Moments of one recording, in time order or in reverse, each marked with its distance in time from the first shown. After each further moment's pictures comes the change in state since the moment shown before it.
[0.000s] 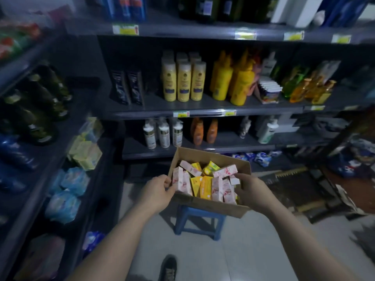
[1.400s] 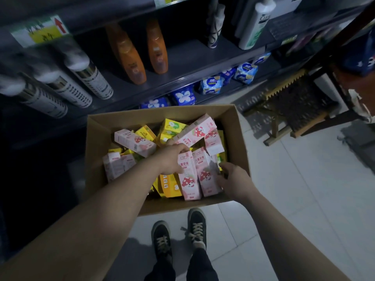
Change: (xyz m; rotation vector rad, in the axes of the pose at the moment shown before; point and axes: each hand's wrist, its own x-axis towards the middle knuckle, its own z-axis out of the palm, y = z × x) left_hand 0.331 0.035 0.295 0.350 -0.813 0.210; right_hand 0.213 0.191 0.167 0.371 -0.204 0.522
